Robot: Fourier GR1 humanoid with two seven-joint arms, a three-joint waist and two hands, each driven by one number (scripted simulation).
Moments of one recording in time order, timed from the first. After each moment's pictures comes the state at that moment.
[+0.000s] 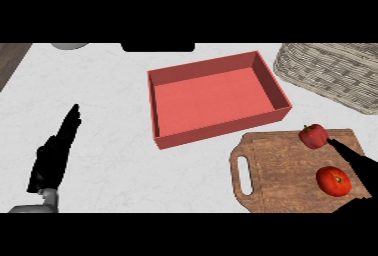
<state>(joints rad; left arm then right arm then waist) -0.01 0.27 -0.03 -1.55 -0.11 0.13 0.11 0.12 -0.41 -0.09 -1.74 0.64 0.51 0.36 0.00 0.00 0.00</state>
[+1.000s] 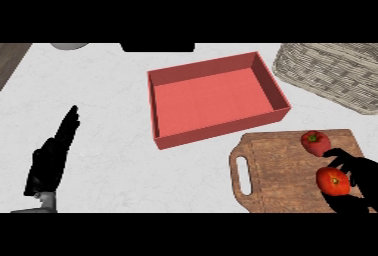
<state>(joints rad) 0.01 0.22 0.02 -1.59 -0.15 0.07 0.13 0.13 -0.37 -0.09 -1.65 0.87 0.31 0.18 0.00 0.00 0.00</state>
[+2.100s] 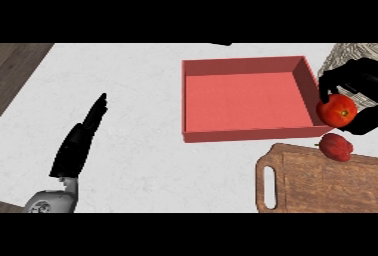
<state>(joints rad) -0.10 0.18 -0.06 -1.56 -0.18 0.01 0.10 -0.54 -0.65 0.00 -1.27 0.72 0.43 -0.65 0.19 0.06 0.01</state>
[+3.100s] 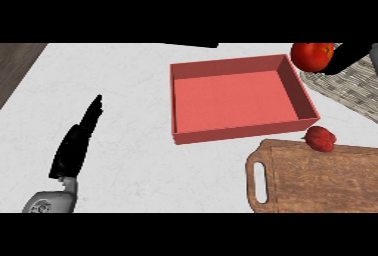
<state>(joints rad) -0.09 0.18 -0.04 -1.53 -0.19 0.04 0.11 -1.03 -0.60 0.10 -0.85 0.32 0.53 -0.74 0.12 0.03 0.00</state>
